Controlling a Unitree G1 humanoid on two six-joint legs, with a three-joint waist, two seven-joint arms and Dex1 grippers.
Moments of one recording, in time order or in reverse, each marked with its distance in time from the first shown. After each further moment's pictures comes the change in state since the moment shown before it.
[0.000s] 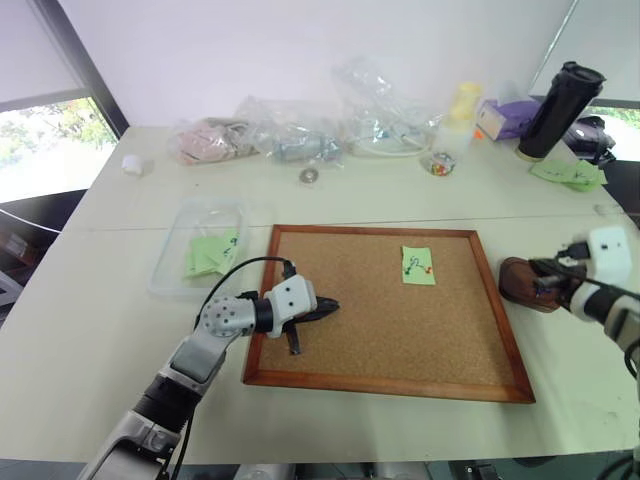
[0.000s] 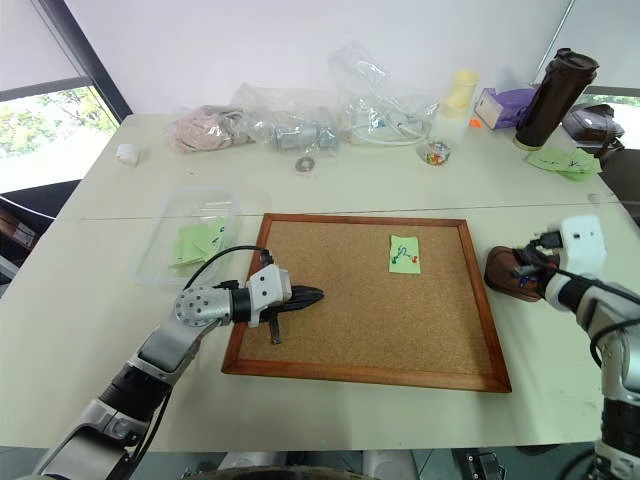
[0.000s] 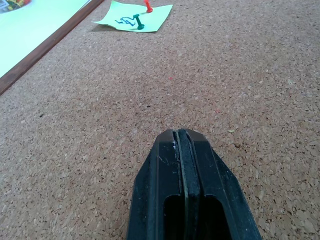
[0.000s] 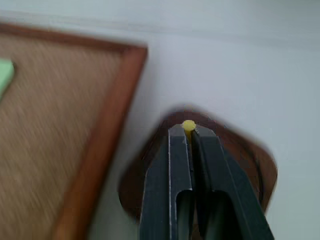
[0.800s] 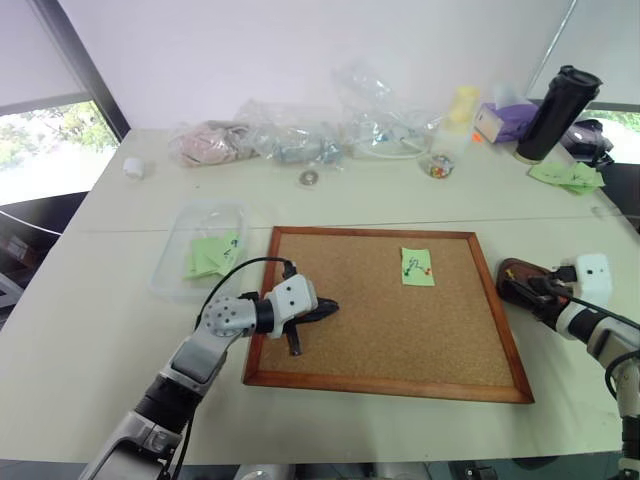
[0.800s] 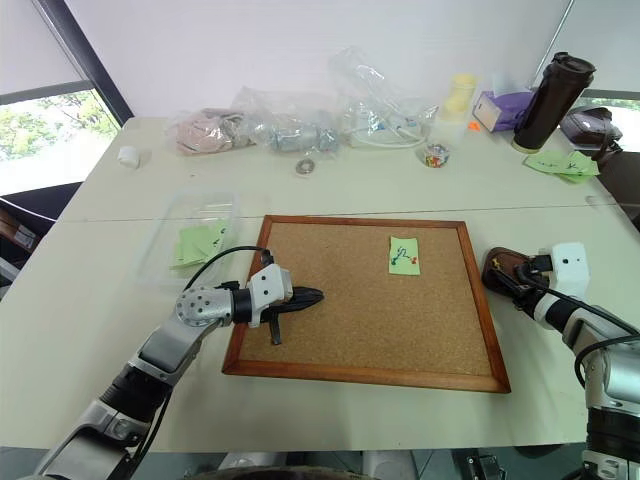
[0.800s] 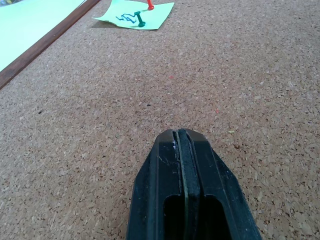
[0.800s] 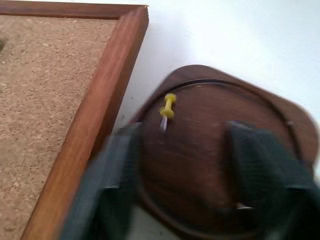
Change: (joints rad) left arm 0.002 -0.002 0.003 -0.020 0.000 0.043 -0.003; right arm -0.016 0.045 0.057 0.182 0.010 -0.194 0.040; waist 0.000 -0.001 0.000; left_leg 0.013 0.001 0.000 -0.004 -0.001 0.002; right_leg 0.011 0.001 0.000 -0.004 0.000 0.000
